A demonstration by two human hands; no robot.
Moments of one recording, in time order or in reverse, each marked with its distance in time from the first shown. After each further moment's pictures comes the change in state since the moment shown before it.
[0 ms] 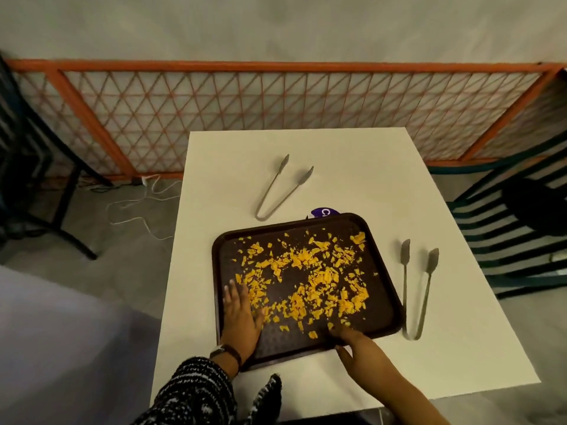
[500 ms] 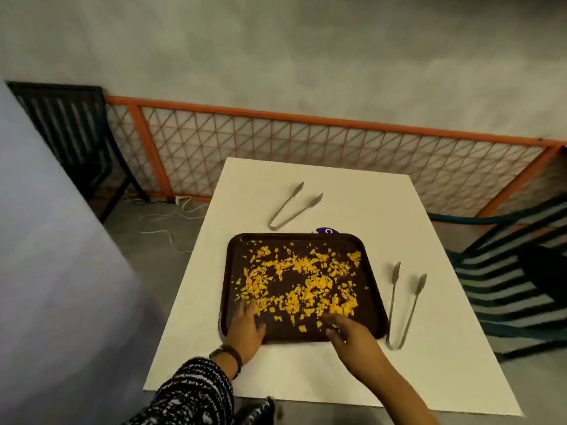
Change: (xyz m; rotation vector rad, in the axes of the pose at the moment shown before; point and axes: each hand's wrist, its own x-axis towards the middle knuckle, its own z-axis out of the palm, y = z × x) left_hand -0.085 0.033 -0.010 -0.269 0.019 -0.044; right_hand -0.057 -0.024 -0.033 0.061 0.115 -0.142
